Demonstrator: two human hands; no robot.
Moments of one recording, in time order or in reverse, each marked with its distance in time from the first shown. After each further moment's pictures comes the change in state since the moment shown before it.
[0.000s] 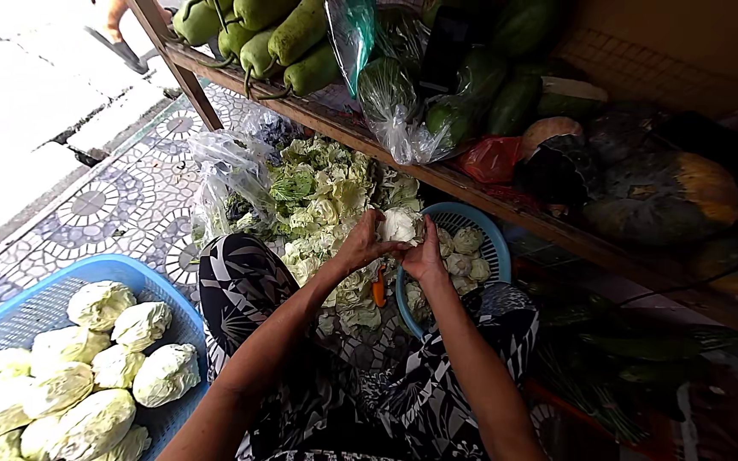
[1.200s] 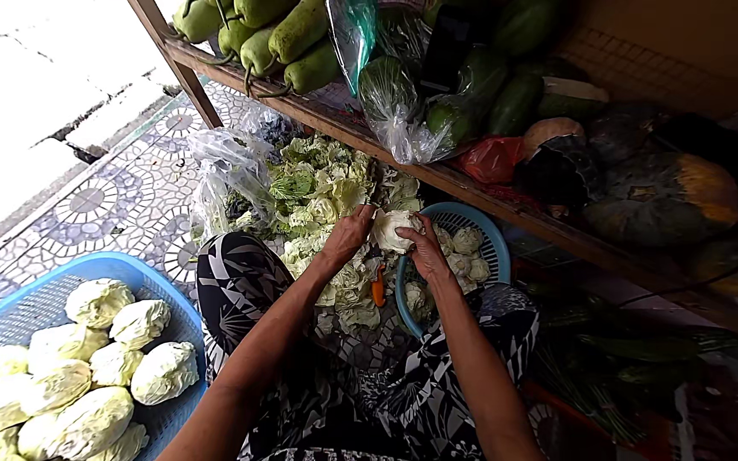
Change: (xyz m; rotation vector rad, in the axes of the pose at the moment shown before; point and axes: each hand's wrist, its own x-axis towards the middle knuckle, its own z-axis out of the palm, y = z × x) left_hand -0.005 -0.008 -0.014 0.492 0.287 0.335; right_hand 0.001 -0.003 -0.012 -0.437 -0.170 -0.326
